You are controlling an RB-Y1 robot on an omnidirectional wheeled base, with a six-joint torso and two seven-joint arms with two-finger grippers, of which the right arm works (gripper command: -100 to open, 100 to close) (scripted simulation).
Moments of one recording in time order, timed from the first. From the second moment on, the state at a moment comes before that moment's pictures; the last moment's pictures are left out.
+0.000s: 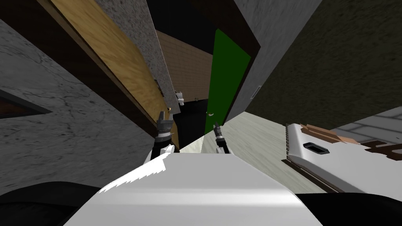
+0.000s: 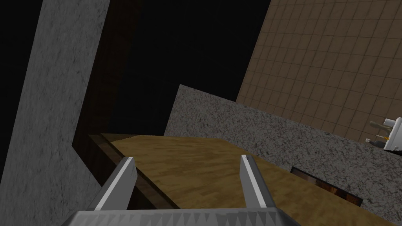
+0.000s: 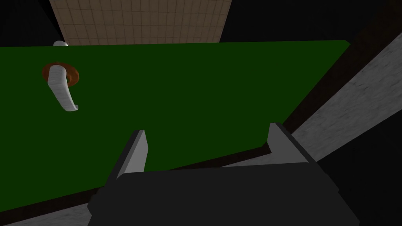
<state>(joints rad) 0.30 -0.11 0.20 -1.65 -0.02 -0.55 0.05</state>
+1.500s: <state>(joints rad) 0.16 -0.14 0.27 -1.29 -0.07 -0.64 0.00</state>
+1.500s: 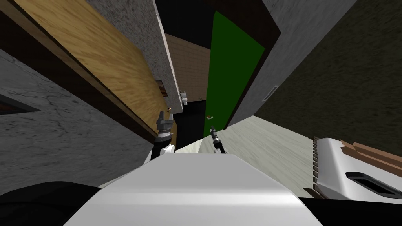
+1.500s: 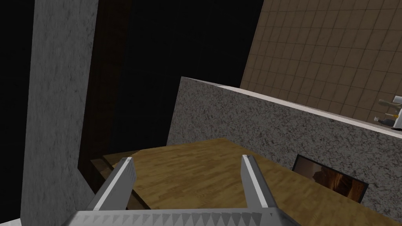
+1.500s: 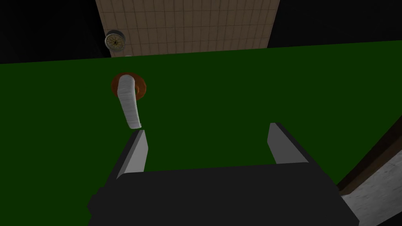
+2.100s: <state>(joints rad) 0.10 -0.15 0.30 -1.15 -0.09 -0.68 -0.02</state>
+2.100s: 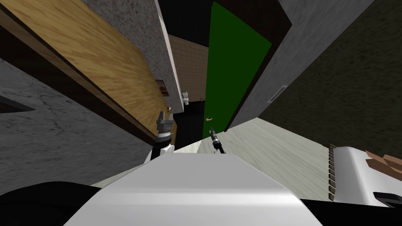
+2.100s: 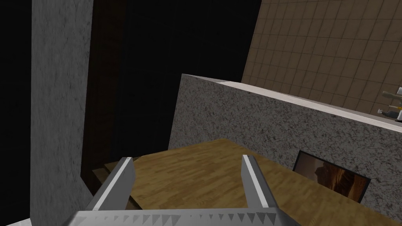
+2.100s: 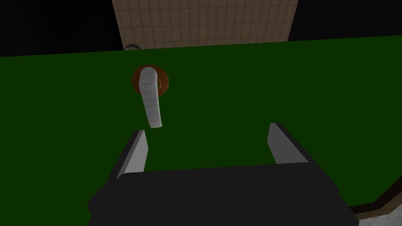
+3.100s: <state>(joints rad) 0.01 -0.16 0.35 -0.90 -0.12 -0.75 -0.06</state>
